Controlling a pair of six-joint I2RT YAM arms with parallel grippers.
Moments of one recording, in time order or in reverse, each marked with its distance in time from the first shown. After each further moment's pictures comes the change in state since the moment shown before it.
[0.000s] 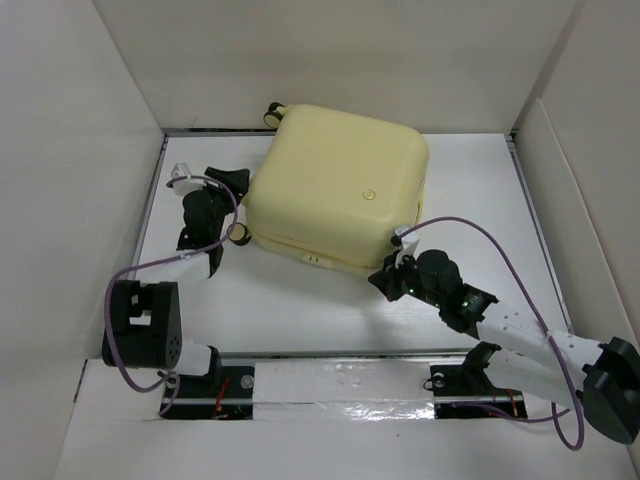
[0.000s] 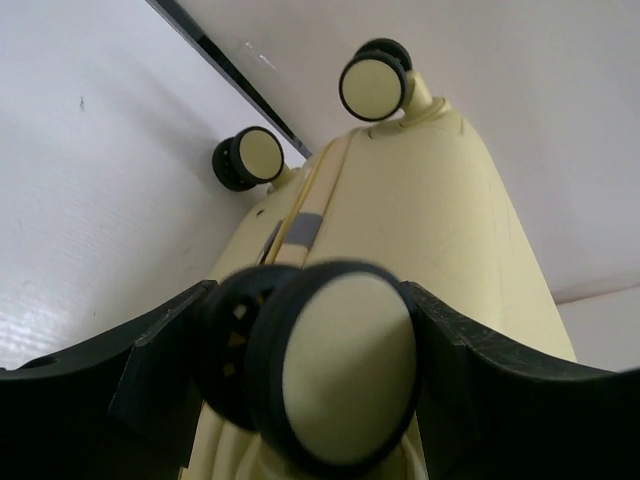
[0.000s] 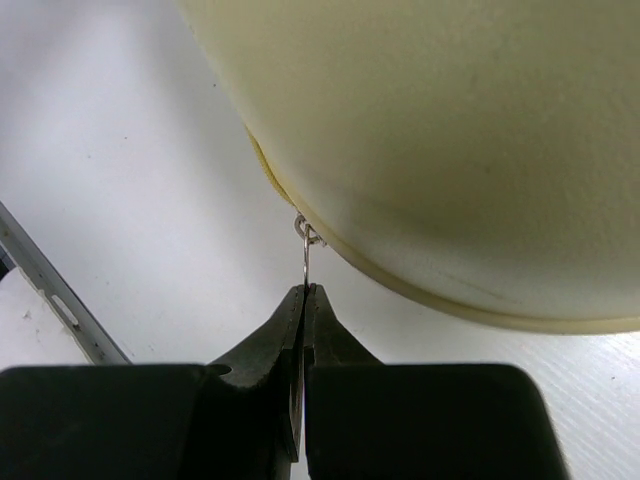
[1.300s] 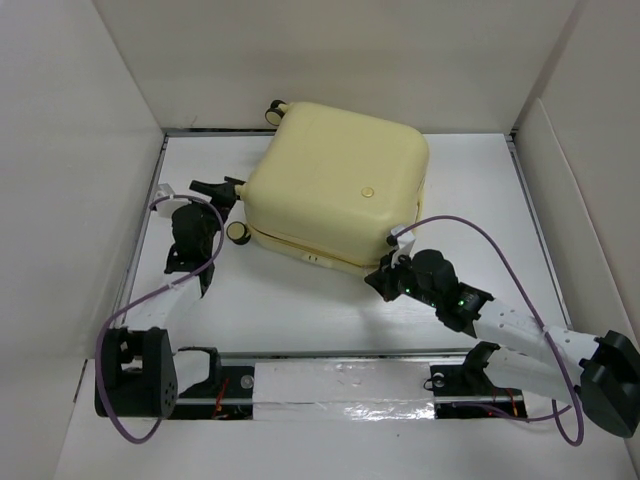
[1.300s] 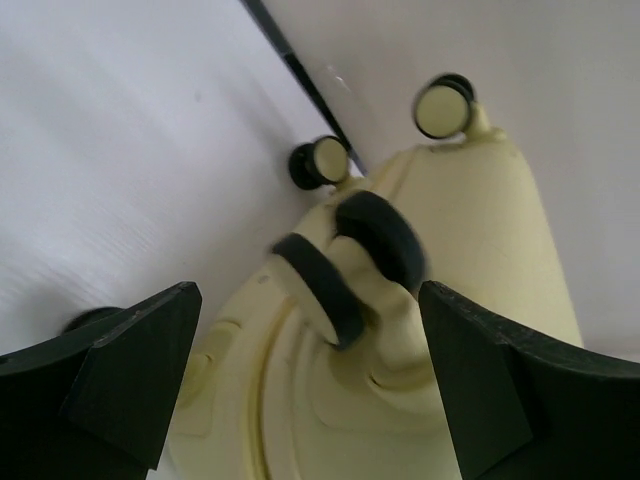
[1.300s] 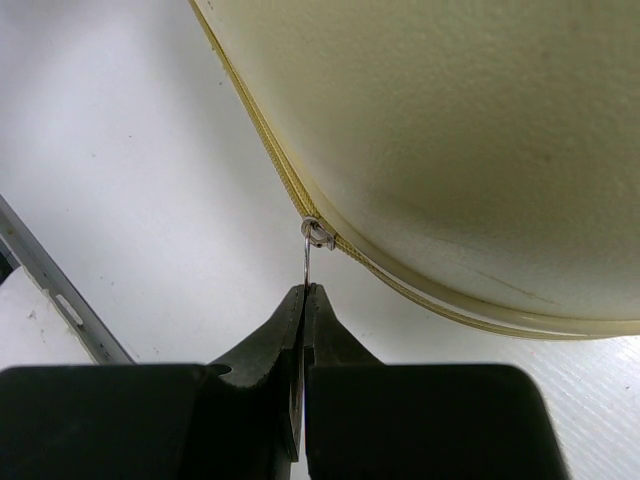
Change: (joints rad) left arm 0.035 -0.252 -0.130 -0.215 -0.136 -0.037; right arm 0.022 0.035 0.016 0.010 0.001 0.008
